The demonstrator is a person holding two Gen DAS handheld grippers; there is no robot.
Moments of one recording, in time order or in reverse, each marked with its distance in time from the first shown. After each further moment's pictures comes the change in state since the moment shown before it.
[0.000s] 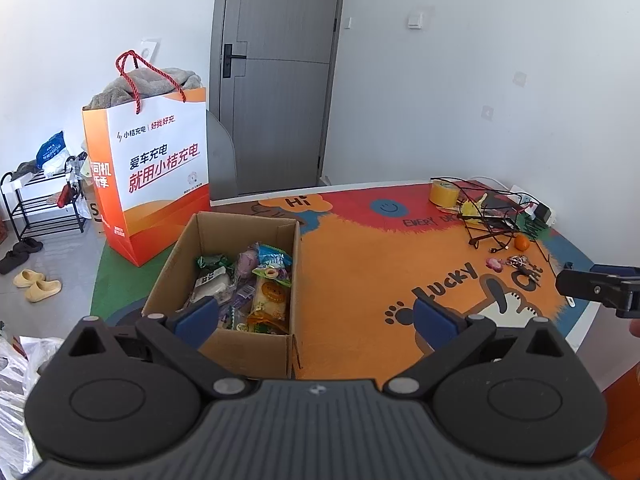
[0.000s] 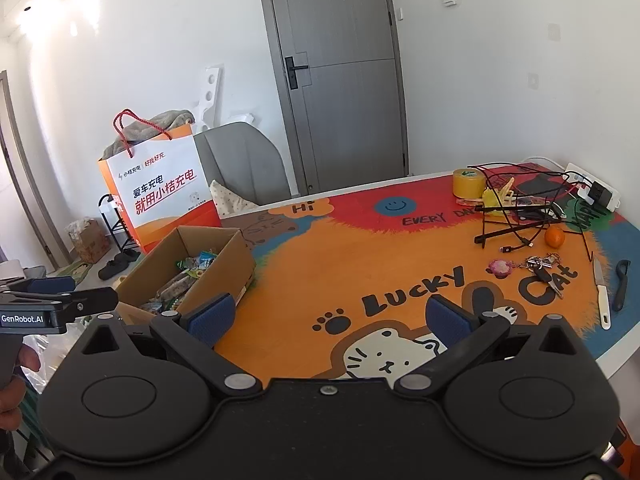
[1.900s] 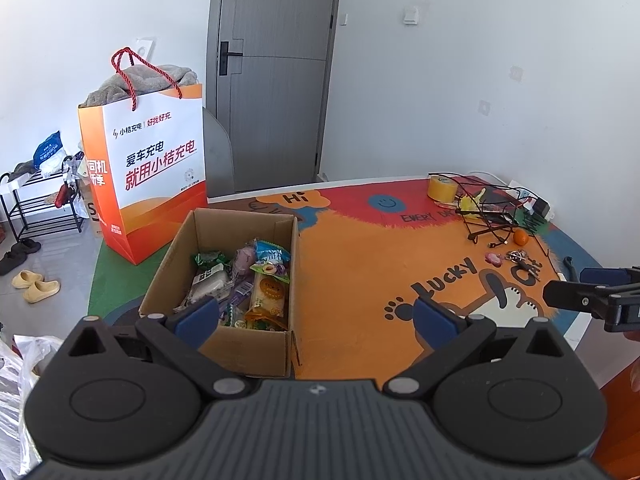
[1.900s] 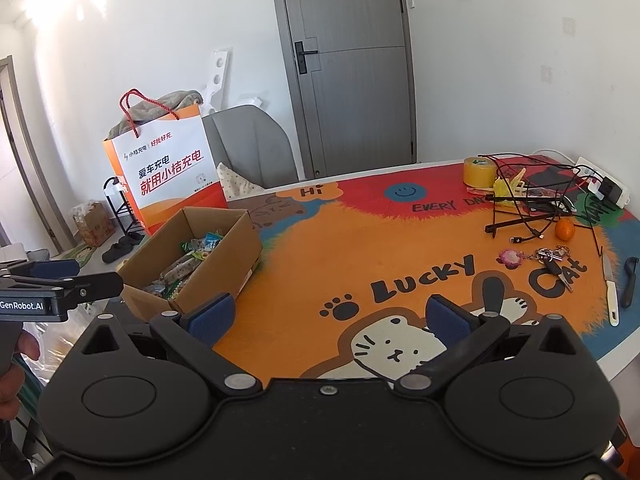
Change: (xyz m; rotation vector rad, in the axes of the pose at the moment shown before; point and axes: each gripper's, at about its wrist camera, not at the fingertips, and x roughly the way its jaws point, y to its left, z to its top) left arm 0.003 -0.002 -0.003 0.007 0.005 -0.005; right arm 0.007 0.008 -0.004 -0.026 0.043 0.018
